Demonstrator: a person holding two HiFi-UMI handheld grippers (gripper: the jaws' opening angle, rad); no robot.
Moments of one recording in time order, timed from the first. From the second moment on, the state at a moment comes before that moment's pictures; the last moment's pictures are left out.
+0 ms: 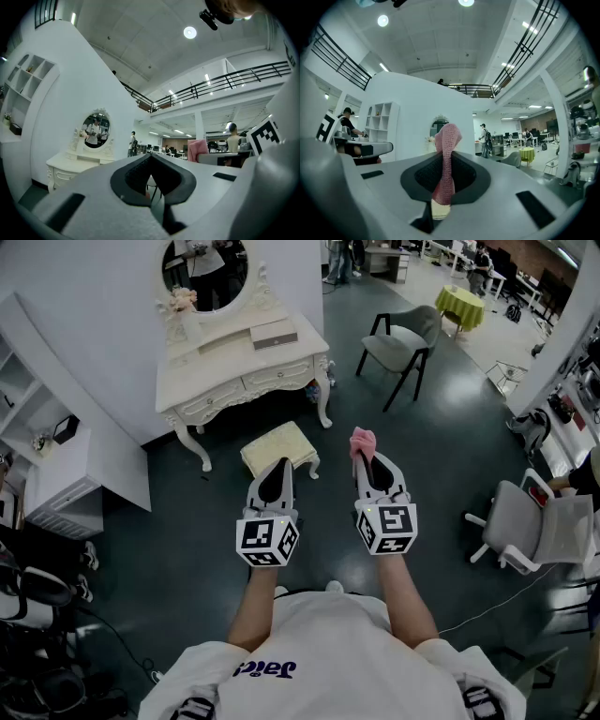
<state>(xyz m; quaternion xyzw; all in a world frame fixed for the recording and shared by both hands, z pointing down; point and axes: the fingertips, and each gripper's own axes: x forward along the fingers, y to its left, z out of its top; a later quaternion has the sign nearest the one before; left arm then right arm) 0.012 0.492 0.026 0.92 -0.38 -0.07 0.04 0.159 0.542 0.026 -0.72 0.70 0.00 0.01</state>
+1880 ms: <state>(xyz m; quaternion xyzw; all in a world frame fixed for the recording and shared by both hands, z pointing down) -0.098 0.016 0.230 0.84 -0.51 0.00 0.18 0.030 0.019 0.246 -0.48 0.83 -0.22 -0.18</state>
